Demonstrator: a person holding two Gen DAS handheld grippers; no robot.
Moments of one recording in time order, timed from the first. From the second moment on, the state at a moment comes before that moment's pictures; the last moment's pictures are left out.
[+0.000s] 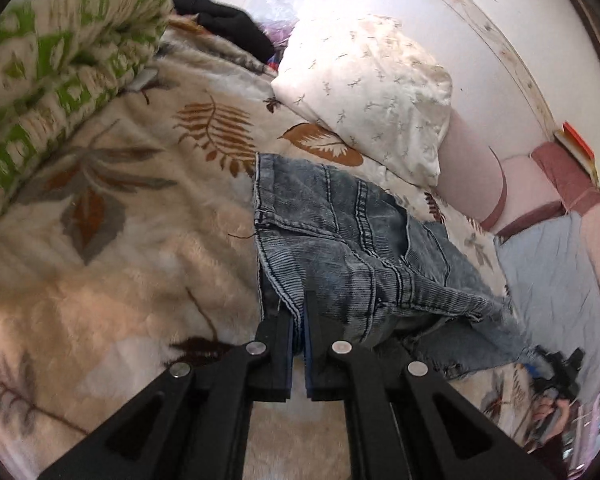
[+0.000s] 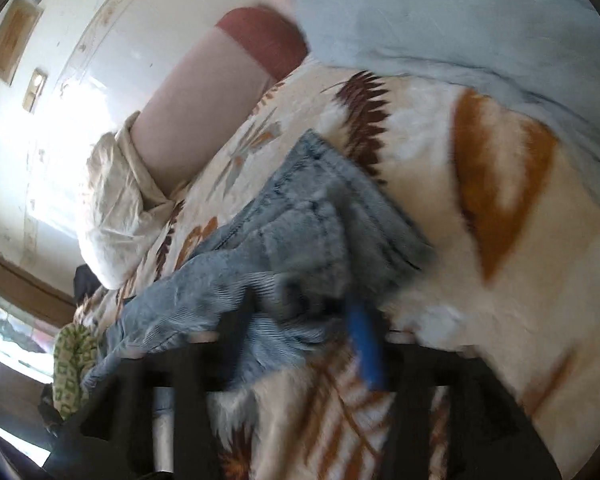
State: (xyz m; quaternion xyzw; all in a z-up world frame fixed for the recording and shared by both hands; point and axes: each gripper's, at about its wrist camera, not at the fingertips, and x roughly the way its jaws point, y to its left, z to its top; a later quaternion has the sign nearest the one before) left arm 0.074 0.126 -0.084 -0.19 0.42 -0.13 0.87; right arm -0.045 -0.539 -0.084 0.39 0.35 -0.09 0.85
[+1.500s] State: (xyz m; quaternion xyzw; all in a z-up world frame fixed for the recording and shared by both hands) left arm 0.073 -0.009 -0.068 -0.07 0.41 -0.22 0.88; right arm 0.081 -0.549 -0.048 0.24 0.34 -0.13 0.90
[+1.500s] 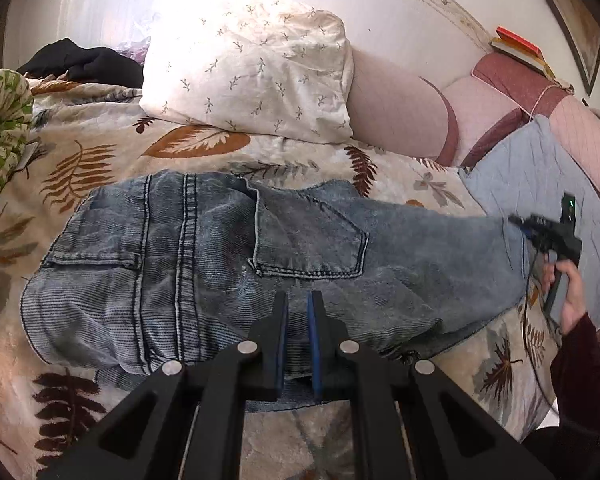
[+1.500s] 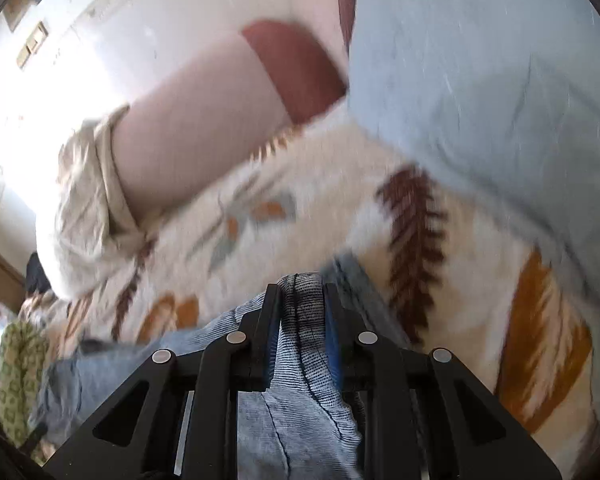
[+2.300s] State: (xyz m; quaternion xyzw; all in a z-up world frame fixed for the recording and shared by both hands) left arm 0.081 -0.001 -0.058 -0.07 0.35 -0.21 0.91; right arm 0.063 -0.422 -0.062 0.15 0.45 -0.07 0.88
